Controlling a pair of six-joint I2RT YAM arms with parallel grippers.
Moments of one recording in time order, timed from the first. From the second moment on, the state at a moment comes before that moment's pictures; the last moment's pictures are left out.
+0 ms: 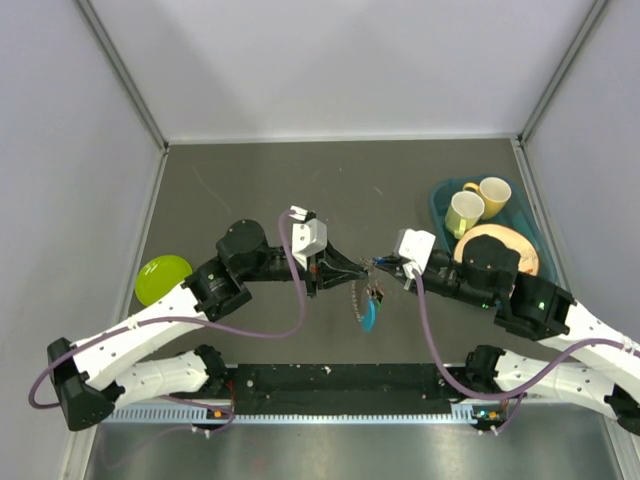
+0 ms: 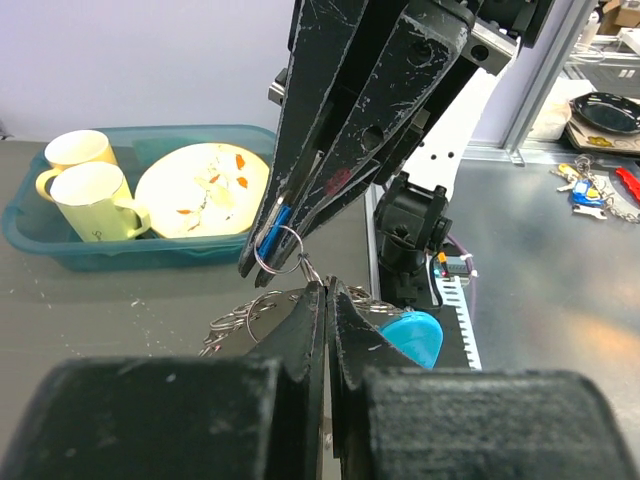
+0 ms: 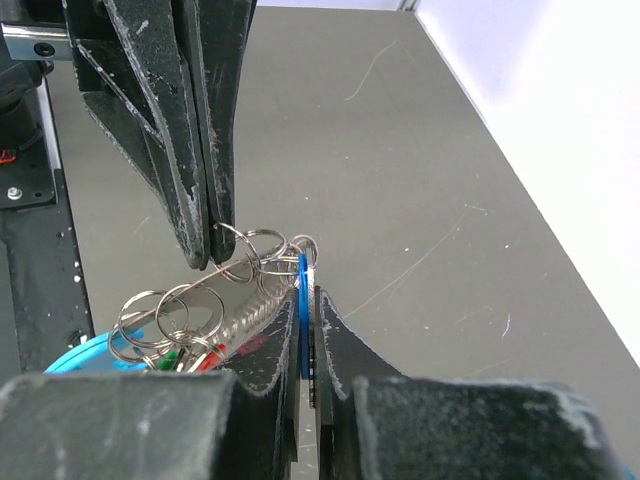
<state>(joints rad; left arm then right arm) -0.93 0.99 0.93 0.11 0.65 -0.08 1.04 0.75 1.00 -0.46 -0.04 -0.35</state>
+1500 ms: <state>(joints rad) -0.95 0.96 0.85 0.26 0.54 -0.23 1.02 0.56 0.89 -0.36 -0.14 -0.18</state>
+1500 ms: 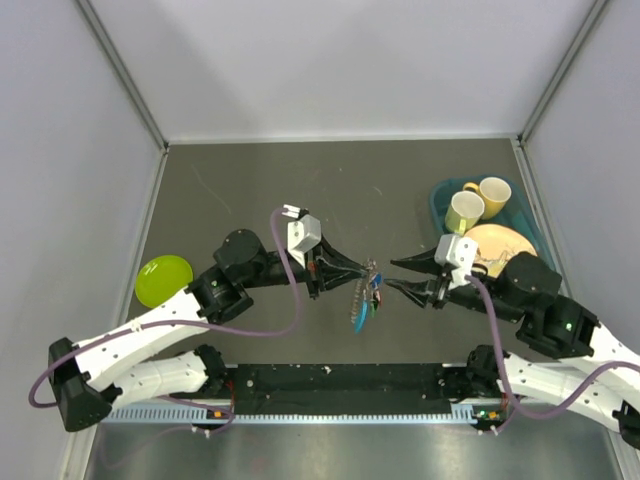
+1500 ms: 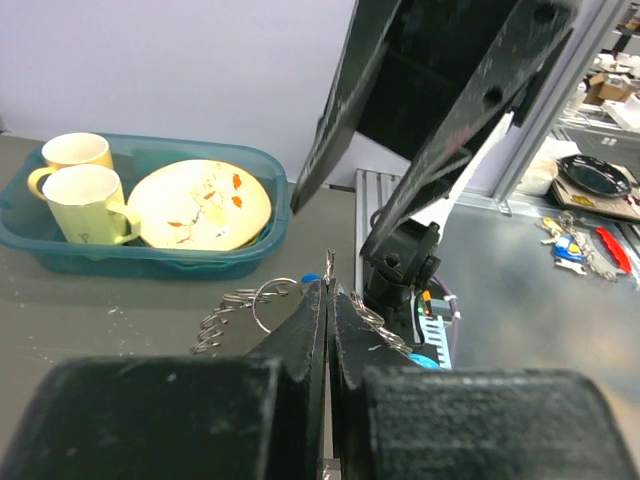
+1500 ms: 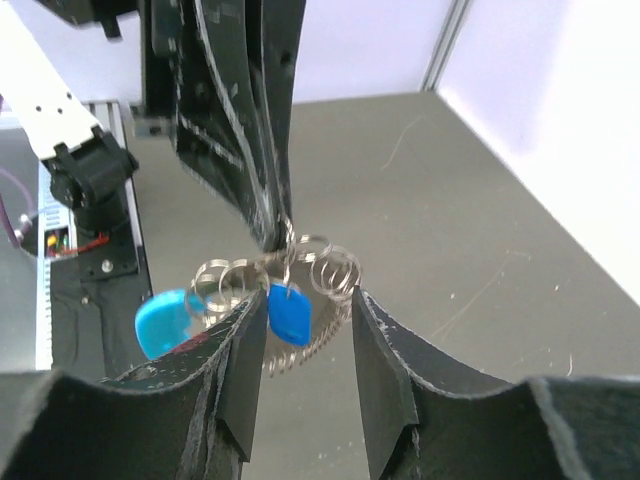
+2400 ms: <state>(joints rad) -0.95 0.99 0.85 0.28 0.65 -0.26 1.02 0.57 0.87 -0.25 -0.22 -0.13</state>
